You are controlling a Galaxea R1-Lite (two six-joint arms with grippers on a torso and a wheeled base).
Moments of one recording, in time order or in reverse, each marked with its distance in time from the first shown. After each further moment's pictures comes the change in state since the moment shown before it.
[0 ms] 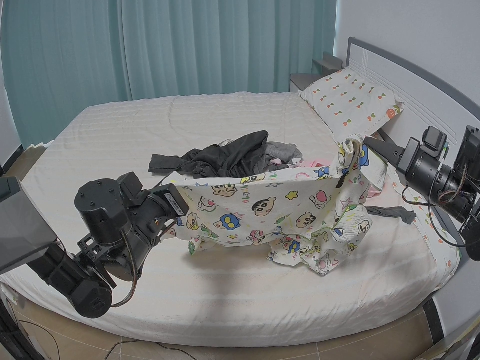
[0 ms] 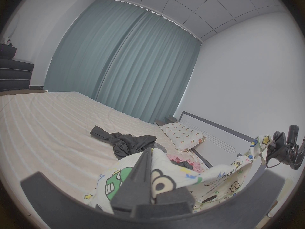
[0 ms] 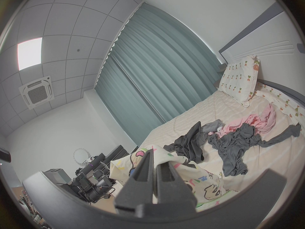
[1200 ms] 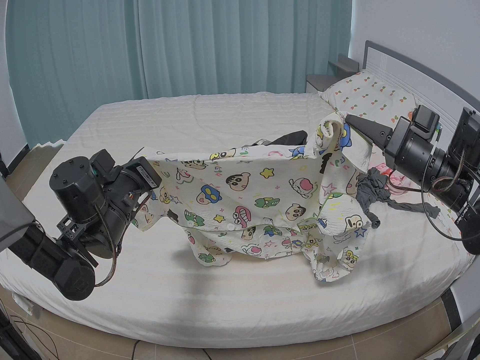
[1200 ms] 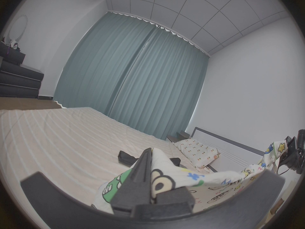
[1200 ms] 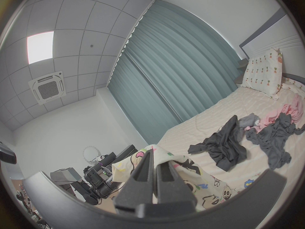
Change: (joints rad) left arm 0.118 -0.067 -0.040 0.000 0.001 0.039; right arm 0.126 0.022 -0.119 0.009 -0.016 -0.004
